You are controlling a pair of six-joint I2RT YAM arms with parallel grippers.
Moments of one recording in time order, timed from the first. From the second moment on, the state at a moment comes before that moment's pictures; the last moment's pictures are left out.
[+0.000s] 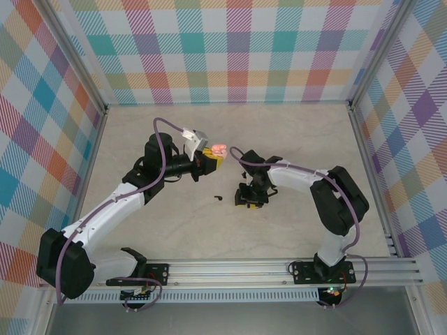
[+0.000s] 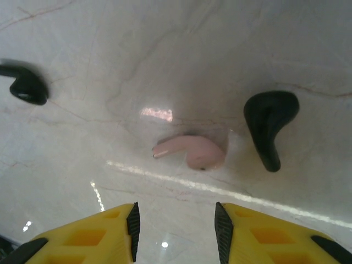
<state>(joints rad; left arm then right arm) -0.50 1.20 0.91 -0.01 0.63 -0.07 0.68 1.79 1.11 -0.73 -0.33 0.65</state>
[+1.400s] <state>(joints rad) -0.50 1.20 0.91 -0.01 0.63 -0.06 0.74 1.99 1.41 -0.92 -0.12 0.51</state>
